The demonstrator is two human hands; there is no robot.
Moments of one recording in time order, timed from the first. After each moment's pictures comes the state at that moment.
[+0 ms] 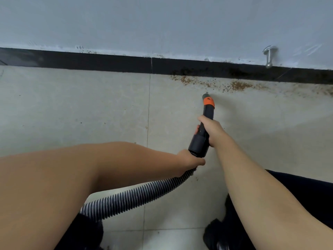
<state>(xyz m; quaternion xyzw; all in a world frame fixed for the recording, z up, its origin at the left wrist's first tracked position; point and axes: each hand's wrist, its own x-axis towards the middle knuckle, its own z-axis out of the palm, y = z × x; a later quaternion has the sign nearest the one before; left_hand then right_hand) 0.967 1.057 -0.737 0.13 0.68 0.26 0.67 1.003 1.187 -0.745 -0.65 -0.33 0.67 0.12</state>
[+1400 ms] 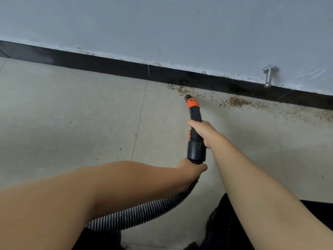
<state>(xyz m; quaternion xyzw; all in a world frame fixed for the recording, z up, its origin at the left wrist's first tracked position) 1.015 1.109 -0.747 0.03 0.67 0.38 0.63 0.995 1.243 -0.741 -0.58 -0.47 0.66 -0.03</state>
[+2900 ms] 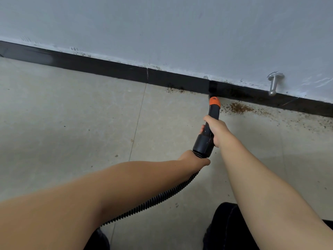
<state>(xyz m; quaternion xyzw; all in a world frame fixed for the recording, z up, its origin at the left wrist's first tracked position) 0.984 1.158 -0.751 0.09 0.70 0.34 0.63 0.994 1.299 -0.751 -0.65 -0.39 0.65 0.07</state>
